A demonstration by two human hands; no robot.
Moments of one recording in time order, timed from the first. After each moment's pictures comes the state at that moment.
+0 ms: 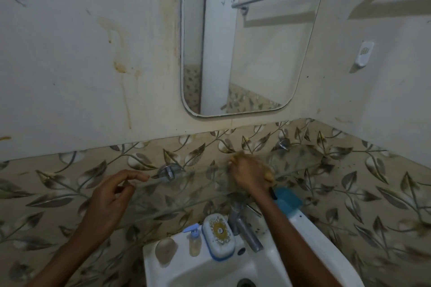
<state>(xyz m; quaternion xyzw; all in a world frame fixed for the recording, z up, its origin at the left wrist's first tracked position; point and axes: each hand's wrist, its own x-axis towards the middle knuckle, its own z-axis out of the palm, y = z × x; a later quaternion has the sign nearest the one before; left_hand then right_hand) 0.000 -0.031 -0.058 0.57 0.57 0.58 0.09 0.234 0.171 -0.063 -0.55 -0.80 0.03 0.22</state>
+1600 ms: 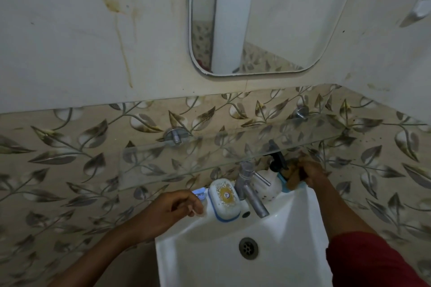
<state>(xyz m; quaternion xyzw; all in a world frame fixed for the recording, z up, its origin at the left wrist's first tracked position) 0.057 -0.020 -0.136 0.63 0.56 0.37 0.39 0.383 0.284 -0.192 -0.65 -0.41 0.50 0.39</state>
